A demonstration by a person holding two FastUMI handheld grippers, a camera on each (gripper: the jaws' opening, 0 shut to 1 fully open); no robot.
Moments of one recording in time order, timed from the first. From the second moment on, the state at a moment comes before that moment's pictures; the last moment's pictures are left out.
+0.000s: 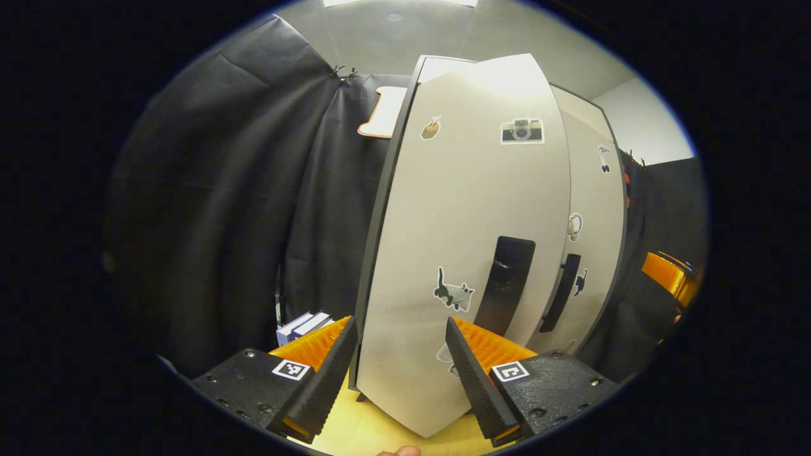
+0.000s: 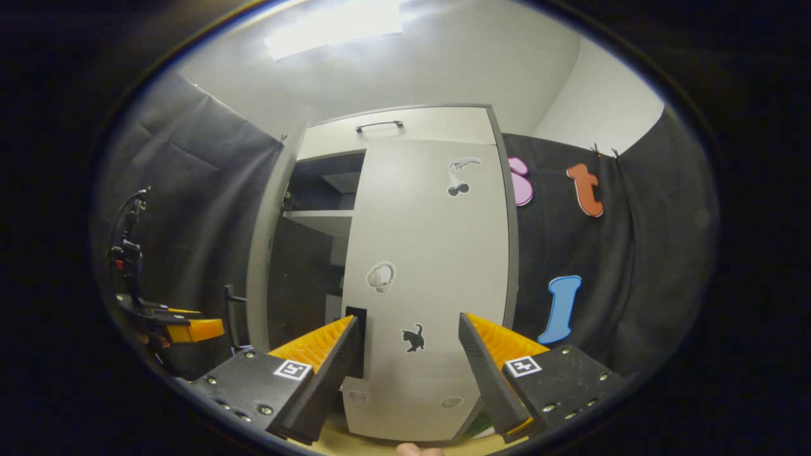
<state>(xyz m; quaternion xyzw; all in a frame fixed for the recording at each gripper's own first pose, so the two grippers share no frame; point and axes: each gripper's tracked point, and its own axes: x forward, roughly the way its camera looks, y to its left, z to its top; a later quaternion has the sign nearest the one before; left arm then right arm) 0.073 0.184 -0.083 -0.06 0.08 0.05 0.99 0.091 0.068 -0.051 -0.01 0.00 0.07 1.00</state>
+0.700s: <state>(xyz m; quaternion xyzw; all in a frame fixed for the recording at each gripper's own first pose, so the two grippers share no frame) 0.068 0.144 -0.061 -0.05 0.07 0.03 1.00 0.075 0.058 -0.045 -0.01 0.00 0.07 1.00</state>
